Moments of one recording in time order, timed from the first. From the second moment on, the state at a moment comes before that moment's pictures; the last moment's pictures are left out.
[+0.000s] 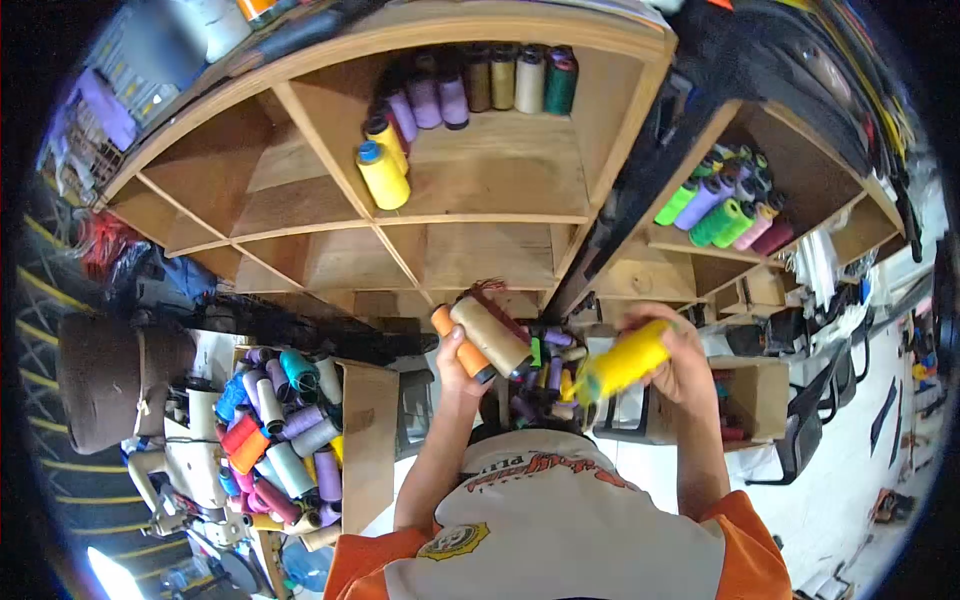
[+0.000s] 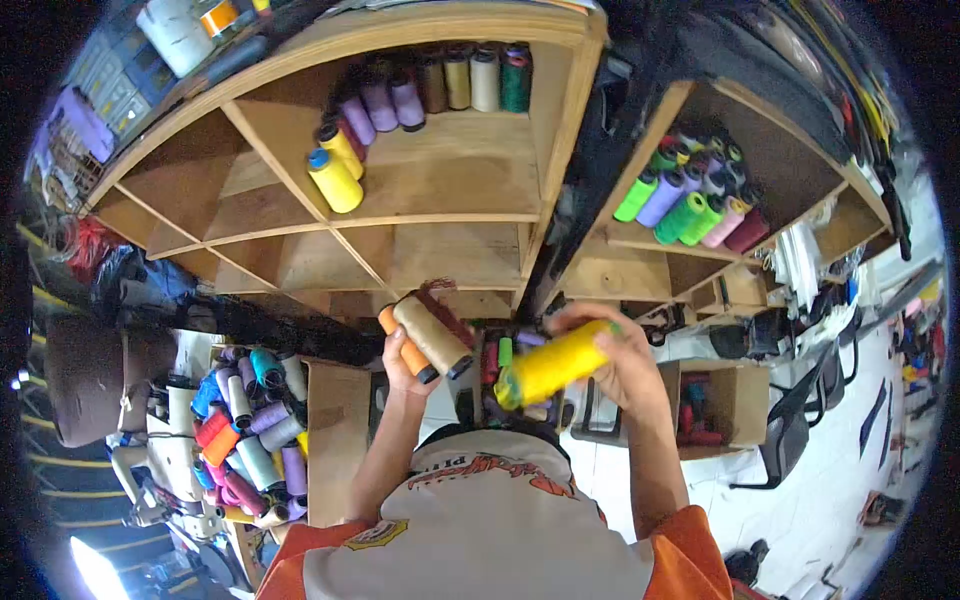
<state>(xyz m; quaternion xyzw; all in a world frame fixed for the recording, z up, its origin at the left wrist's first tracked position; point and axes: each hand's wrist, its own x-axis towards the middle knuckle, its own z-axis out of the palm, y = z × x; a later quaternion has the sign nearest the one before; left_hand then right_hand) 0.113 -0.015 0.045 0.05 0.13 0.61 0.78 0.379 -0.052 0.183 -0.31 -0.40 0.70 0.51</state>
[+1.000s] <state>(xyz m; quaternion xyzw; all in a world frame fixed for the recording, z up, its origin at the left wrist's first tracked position) 0.043 -0.014 0.040 0.06 0.15 0.69 0.70 0.227 0.328 0.122 -0.63 -0.62 0.15 0.44</state>
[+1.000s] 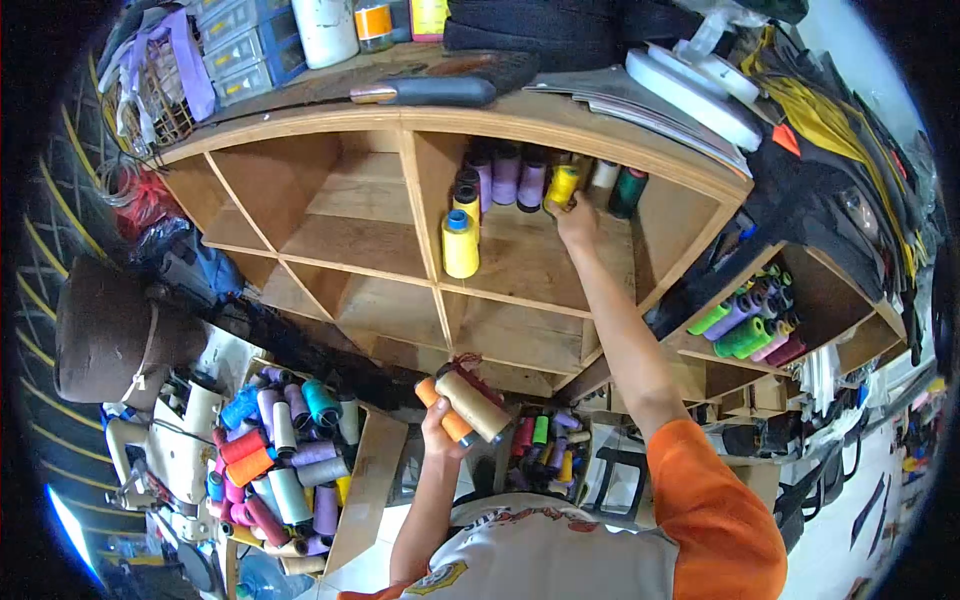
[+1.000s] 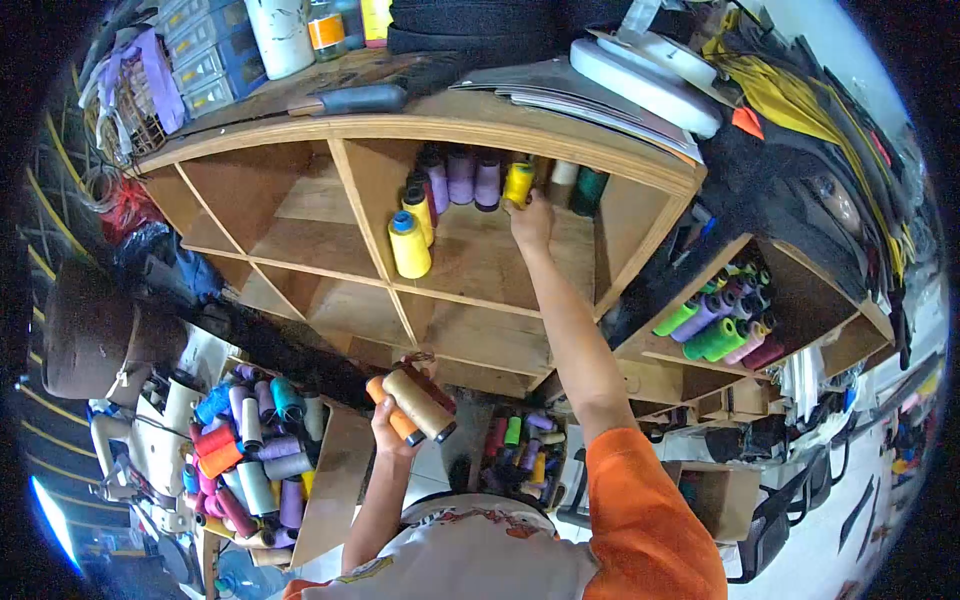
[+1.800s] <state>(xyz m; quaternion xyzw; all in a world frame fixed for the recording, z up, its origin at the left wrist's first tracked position) 0.056 -0.006 0.034 0.07 0.14 0.67 0.73 0.231 0.340 0.093 -0.58 -0.67 0.02 0.47</state>
